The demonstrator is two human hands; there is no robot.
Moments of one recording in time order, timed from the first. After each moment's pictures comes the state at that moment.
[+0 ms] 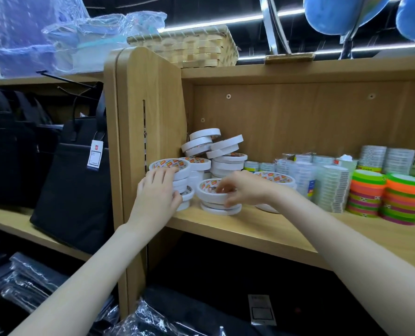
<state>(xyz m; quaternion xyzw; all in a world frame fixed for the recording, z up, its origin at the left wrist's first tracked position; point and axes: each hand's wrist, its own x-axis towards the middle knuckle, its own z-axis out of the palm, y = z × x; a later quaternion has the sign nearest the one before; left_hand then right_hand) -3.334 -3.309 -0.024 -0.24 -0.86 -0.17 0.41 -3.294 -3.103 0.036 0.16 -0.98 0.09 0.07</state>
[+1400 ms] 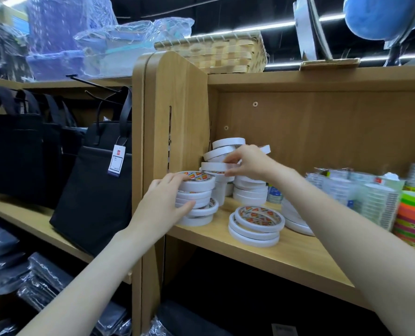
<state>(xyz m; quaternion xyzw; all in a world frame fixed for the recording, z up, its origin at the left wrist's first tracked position) -3.338 -3.339 -0.006 -0.26 -0.87 -0.29 0.32 -3.365 -3.129 0.082 0.17 -0.96 0.09 0.22</state>
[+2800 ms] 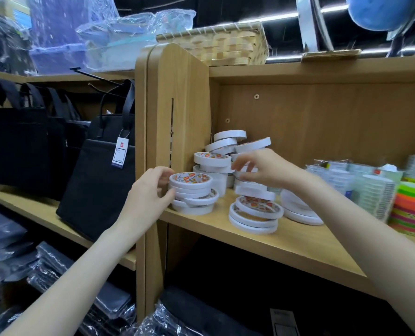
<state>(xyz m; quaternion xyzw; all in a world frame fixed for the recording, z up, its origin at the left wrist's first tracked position) -3.331 -3.360 -0.015 -0.22 -0.82 -0.42 0.32 -3.320 -3.114 0.068 0.18 -0.96 0.09 0.19</state>
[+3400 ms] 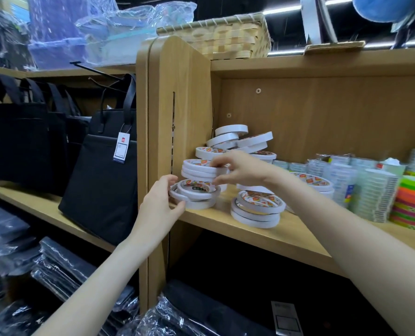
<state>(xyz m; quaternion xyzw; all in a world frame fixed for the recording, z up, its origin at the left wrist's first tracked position) -3.328 -3.347 -0.045 -0.21 -0.82 -0.45 0.29 -3.329 -3.156 0.057 0.28 -0.94 0.13 0.13</state>
